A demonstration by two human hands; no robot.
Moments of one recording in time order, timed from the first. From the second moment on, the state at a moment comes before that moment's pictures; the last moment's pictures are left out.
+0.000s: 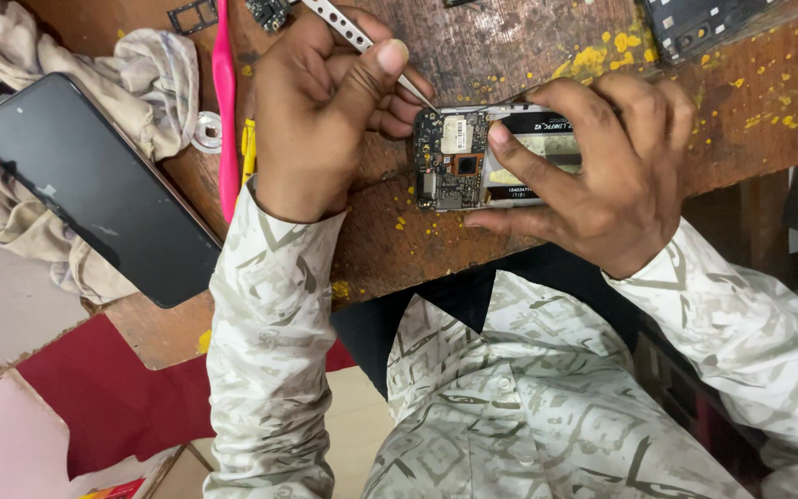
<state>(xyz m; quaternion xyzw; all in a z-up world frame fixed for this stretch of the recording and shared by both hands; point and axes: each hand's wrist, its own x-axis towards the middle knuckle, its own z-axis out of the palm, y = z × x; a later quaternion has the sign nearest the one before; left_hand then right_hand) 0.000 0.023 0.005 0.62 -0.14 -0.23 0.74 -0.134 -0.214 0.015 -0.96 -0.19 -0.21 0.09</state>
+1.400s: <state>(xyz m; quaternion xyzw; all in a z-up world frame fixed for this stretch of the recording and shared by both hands) 0.001 0.021 -0.002 0.63 -0.18 -0.21 0.72 -0.132 -0.209 0.017 -0.95 -0.20 -0.24 0.07</state>
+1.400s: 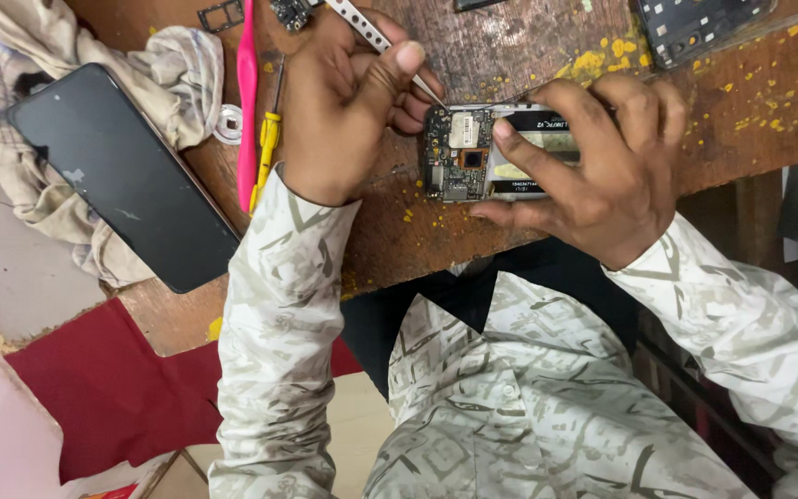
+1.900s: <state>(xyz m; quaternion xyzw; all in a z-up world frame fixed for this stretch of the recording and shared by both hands) -0.001 0.016 -0.009 0.64 -0.14 -0.21 0.73 -0.131 -0.211 0.024 -0.95 -0.20 -0.20 0.13</state>
